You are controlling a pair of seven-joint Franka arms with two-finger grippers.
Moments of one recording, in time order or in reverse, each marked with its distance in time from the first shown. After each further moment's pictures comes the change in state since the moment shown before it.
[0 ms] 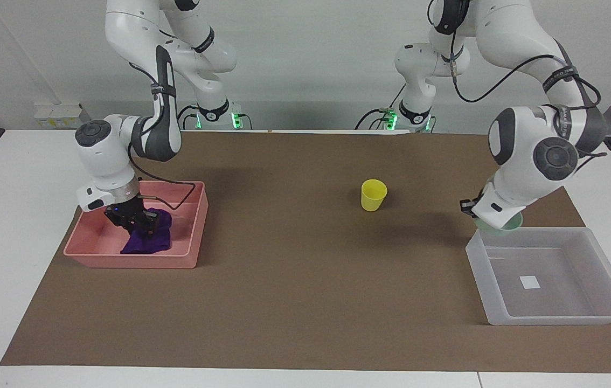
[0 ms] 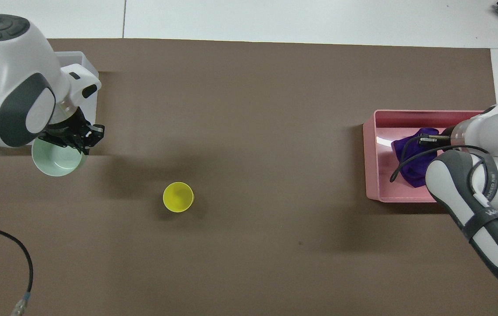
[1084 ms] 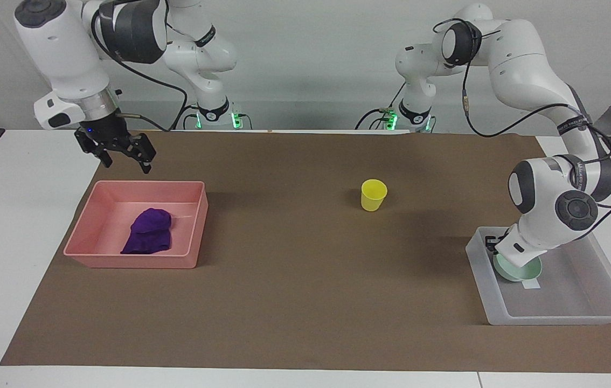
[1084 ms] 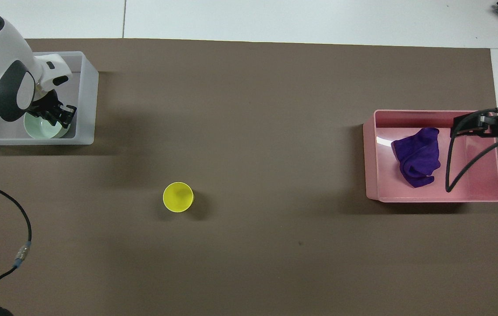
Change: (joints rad) left arm 0.079 0.182 -0.005 0.068 0.061 0.145 0.130; right arm 0.073 -0.226 0.006 0.414 -0.001 -0.754 0.089
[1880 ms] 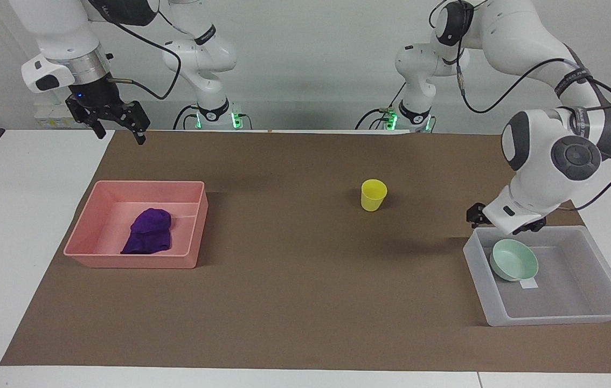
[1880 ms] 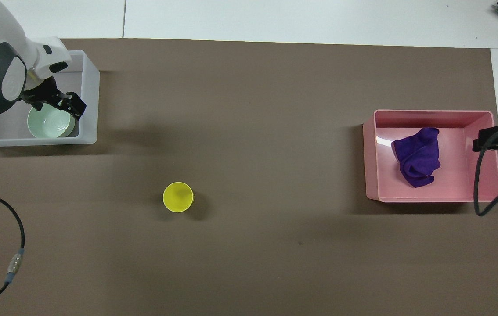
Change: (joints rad) left arm -0.087 -0.173 -0.081 0.066 -0.065 -0.231 -0.013; right arm -0.003 -0.049 -0.001 0.026 0.000 -0.099 -0.005
